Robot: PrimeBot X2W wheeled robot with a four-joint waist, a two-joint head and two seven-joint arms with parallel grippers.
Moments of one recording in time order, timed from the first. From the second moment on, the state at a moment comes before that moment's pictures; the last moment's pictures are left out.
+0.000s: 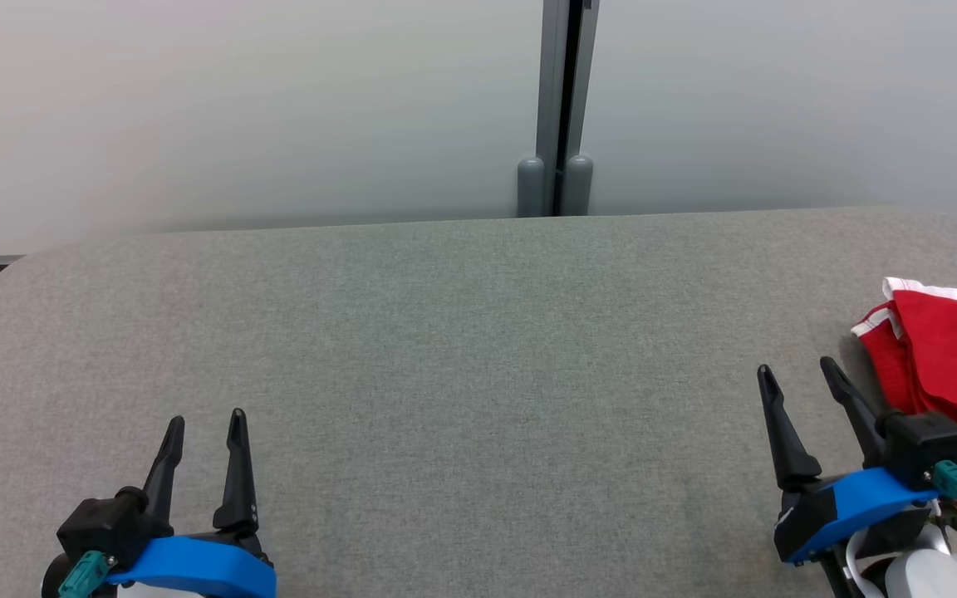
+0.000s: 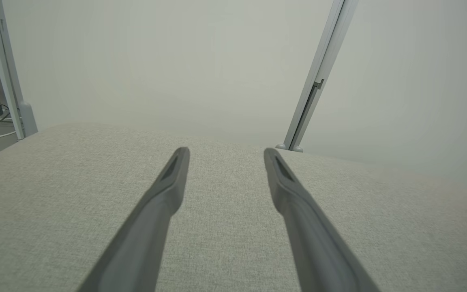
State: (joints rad) left arm -0.04 0.20 -0.16 0.29 -0.45 -0.04 -0.26; right arm -0.12 -0.11 -0.02 0.20 0.12 0.13 -0.09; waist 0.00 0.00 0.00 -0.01
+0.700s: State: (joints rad) left arm -0.04 0.21 -0.17 0.31 -0.44 -0.05 -0.26; right arm -0.10 -0.08 -0.02 0.19 0.12 0.13 -0.07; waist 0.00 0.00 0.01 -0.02
